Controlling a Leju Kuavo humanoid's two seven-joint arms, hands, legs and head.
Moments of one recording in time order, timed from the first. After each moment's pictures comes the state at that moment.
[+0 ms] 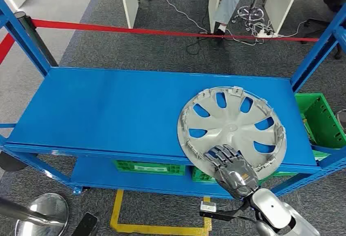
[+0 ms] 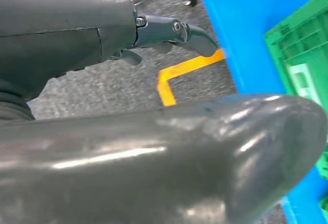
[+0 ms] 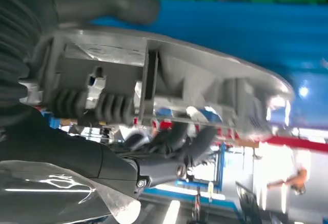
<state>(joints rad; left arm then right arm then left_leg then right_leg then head) 0.10 0.33 -0.97 -1.10 0.29 0.52 -0.22 0.01 -0.43 0.65 -1.53 1.13 -0.45 0.01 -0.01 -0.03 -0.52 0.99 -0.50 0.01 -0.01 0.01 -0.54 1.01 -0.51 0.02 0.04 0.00</state>
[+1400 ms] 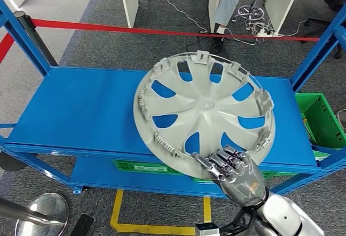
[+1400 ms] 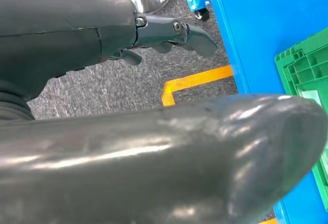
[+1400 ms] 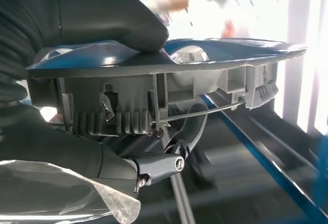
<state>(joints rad) 0.11 0.27 -0.87 -0.99 0.25 0.53 -0.26 0.02 -0.40 0.61 -1.90 1.24 -0.68 -0.22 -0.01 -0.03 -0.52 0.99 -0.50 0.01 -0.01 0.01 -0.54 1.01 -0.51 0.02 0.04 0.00</state>
